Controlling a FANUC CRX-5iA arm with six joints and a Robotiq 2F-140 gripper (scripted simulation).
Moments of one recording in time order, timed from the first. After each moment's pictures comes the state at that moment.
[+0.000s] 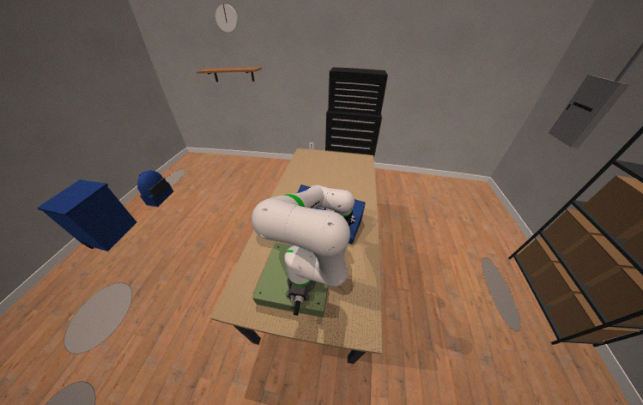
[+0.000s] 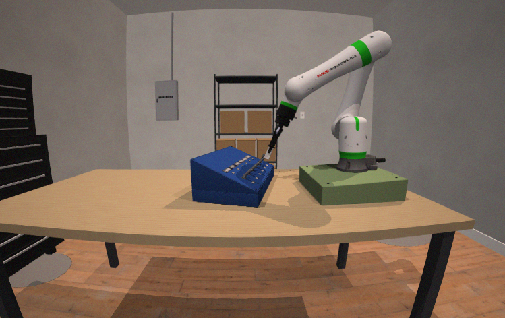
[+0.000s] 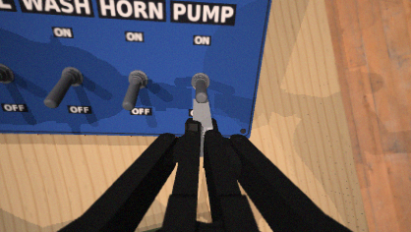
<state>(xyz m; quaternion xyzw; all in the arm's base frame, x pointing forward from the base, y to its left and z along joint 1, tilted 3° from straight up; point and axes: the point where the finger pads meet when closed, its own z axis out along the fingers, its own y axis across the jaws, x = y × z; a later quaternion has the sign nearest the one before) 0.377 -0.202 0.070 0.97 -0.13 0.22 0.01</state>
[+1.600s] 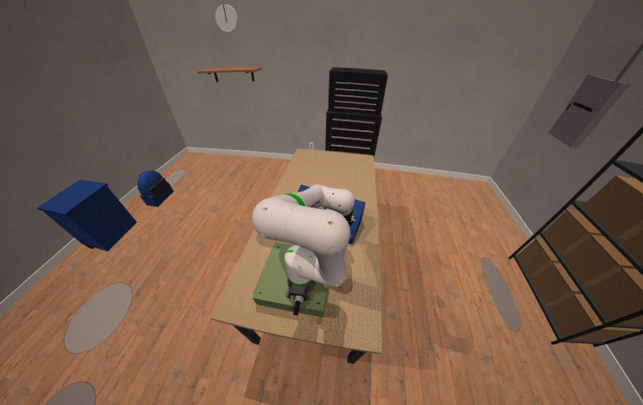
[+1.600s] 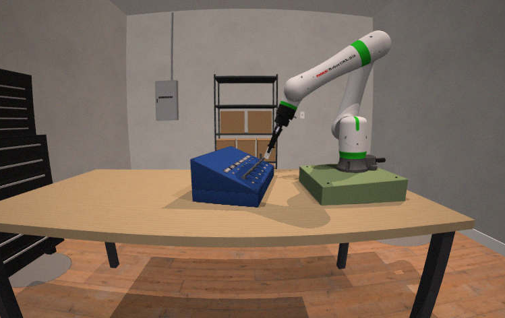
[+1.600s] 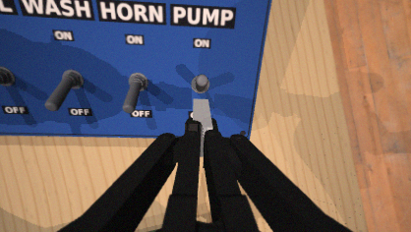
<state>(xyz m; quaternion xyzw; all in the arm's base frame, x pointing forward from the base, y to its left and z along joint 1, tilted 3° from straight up) 0.380 -0.202 0.071 0.97 -0.13 0.22 0.01</state>
